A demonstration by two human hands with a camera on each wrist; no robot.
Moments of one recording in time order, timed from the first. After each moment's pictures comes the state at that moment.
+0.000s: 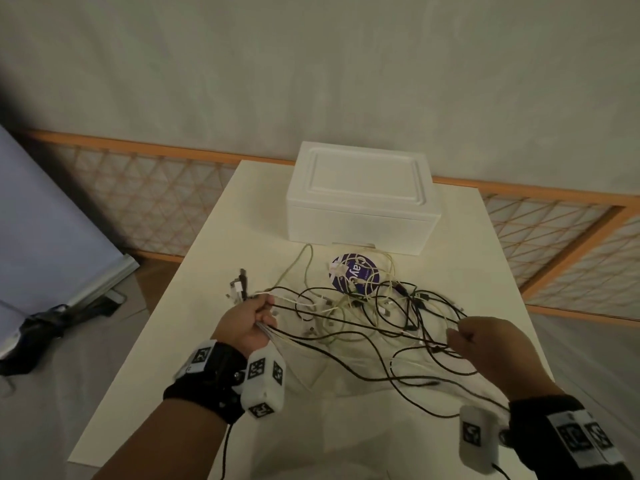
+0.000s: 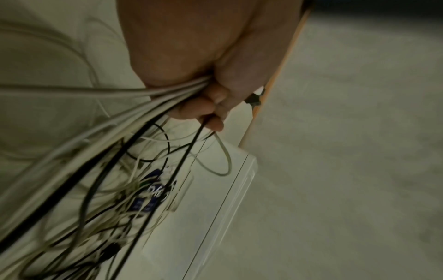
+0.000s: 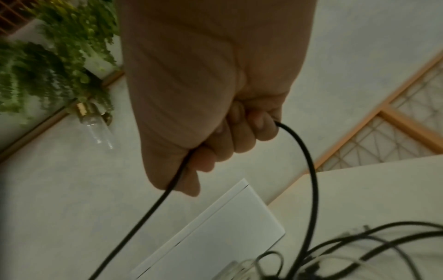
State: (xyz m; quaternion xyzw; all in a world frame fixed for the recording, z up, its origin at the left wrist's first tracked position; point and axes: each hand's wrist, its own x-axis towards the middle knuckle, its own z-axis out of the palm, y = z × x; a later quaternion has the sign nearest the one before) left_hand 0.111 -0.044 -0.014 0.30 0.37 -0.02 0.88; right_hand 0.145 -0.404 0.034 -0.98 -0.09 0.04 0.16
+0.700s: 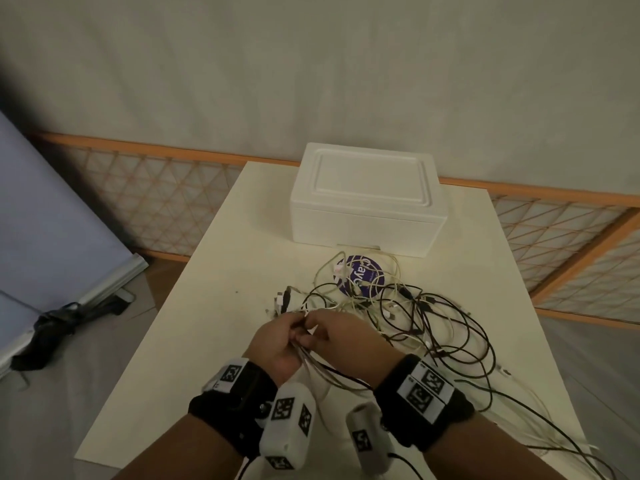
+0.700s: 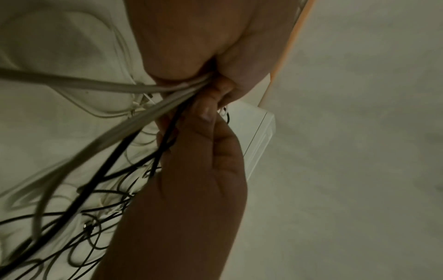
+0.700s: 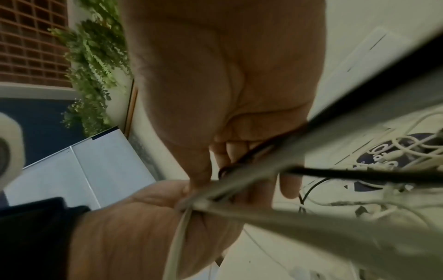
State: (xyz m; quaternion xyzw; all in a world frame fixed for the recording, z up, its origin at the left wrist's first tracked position) left_hand 0.095 -0.099 -0.001 0.30 0.39 -0.07 0.87; right_hand 0.127 -0.227 0.033 -0.88 -0.31 0.22 0.28
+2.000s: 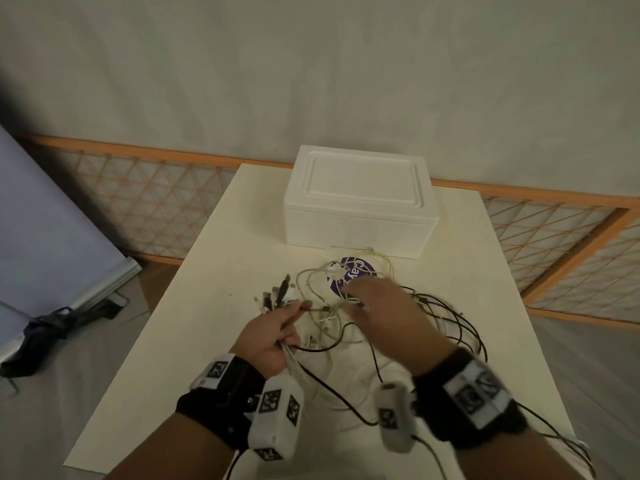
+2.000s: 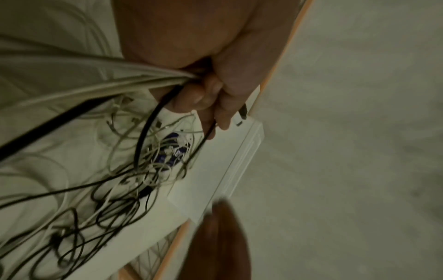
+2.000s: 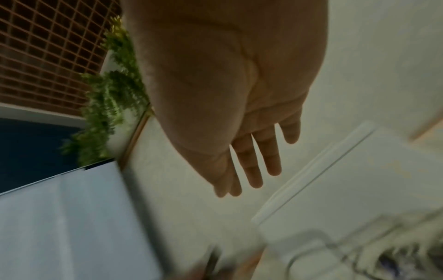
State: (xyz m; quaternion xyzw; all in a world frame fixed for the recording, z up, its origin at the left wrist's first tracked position) left_hand 0.101 -0.090 0.011 0.34 0.36 -0.08 0.87; right_hand 0.150 -0.279 0.067 -0.92 -0.34 0.00 0.20
